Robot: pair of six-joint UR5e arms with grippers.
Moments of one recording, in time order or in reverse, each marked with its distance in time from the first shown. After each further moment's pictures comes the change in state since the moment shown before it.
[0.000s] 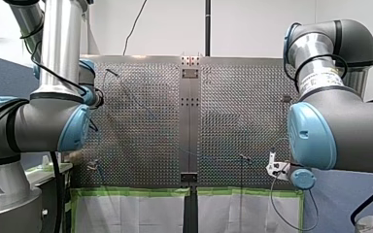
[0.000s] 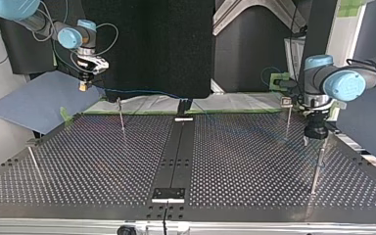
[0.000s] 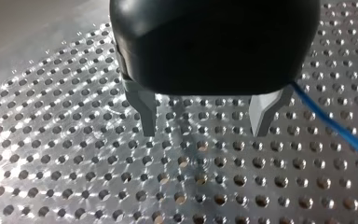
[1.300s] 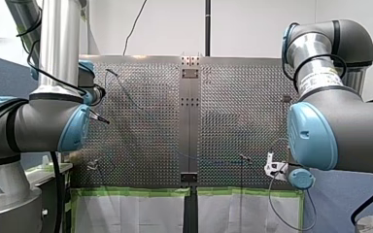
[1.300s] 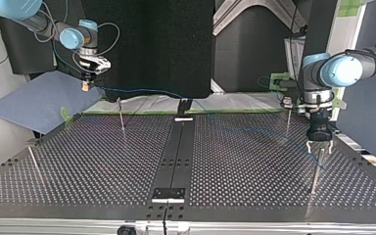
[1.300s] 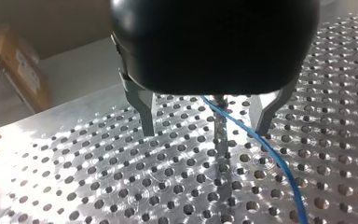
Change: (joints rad) left arm -0.001 0.052 -0.080 0.249 0.034 -0.335; right arm 0.016 0.000 -0.001 0.014 -0.002 0.001
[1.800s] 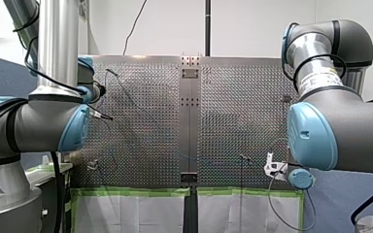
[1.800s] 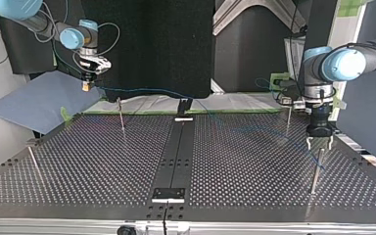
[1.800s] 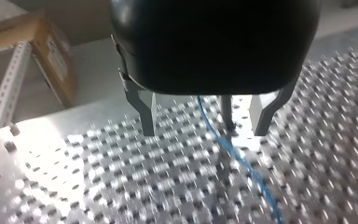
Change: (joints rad) left arm 0.000 0.066 -0.036 -0.038 0.009 -0.128; right arm 0.001 0.000 0.000 0.001 0.000 0.002
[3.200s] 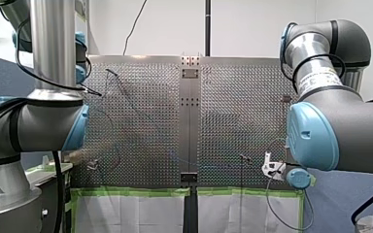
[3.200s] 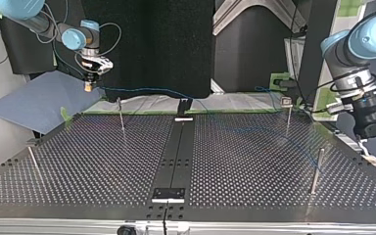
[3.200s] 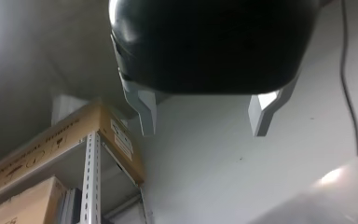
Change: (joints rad) left arm 0.066 0.249 -0.006 -0.025 -0.182 0.045; right arm 0.016 0.000 -0.004 0.008 0.000 0.002
